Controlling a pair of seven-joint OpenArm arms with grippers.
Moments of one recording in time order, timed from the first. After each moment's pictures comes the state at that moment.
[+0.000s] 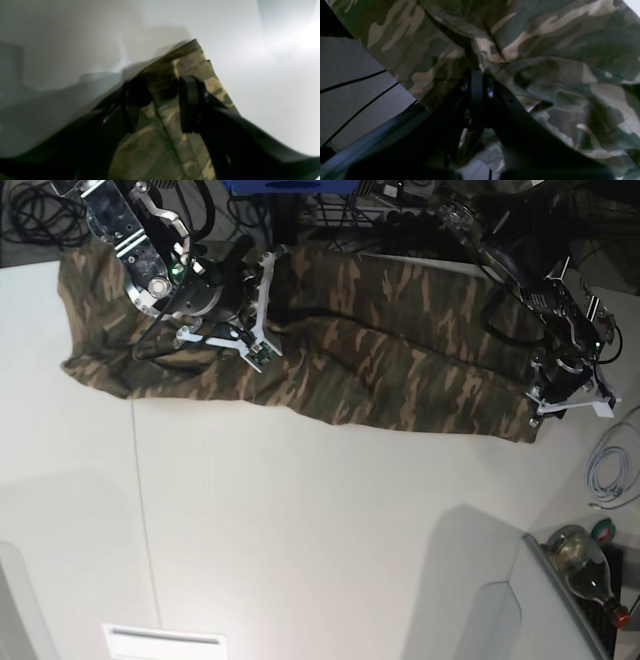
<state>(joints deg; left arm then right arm) -8.4 -2.8 -52.1 68.4 -14.3 -10.6 38.5 -13.1 12.7 -28.7 97.9 10.0 11.9 -54.1</state>
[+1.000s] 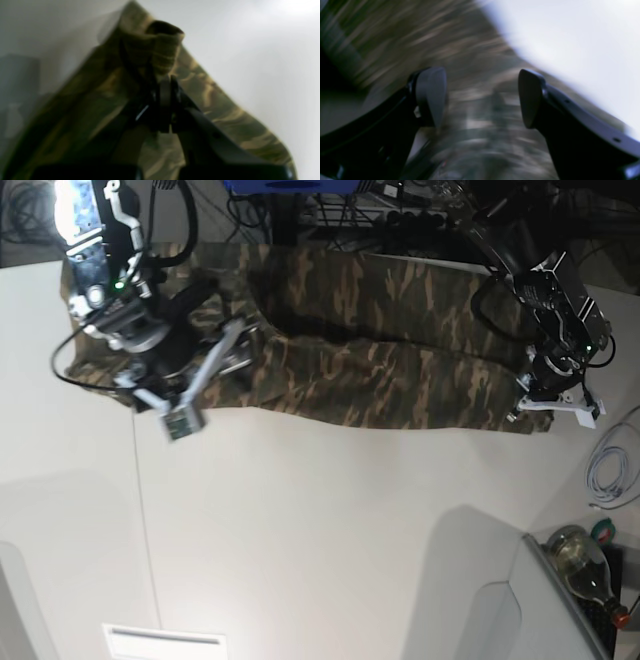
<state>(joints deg) -4.2 -2.7 -44.6 74.2 -14.4 -10.7 43.5 -16.8 8.8 -10.2 111.1 9.7 7.8 -46.0</state>
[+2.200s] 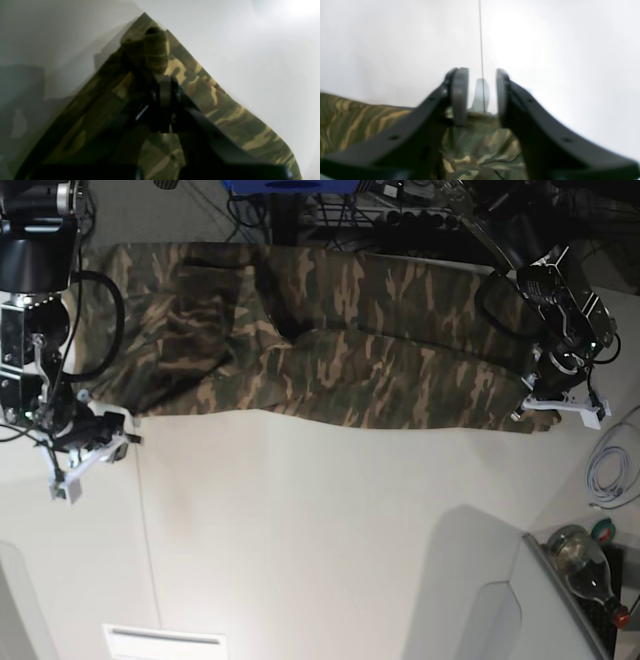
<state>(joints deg) -3.2 -2.8 -44.3 76.5 -14.7 -11.4 43.7 5.7 14.1 7.8 74.8 23.6 7.9 -49.0</state>
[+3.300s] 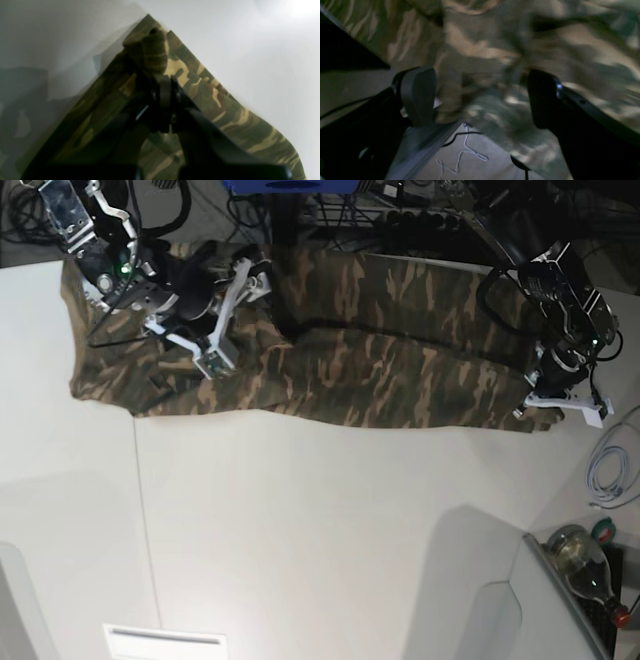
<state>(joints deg) -2.4 -2.9 -44.3 77.7 -14.3 -11.3 43.7 -16.9 18.1 -24.7 104.7 25.1 5.0 -53.3</state>
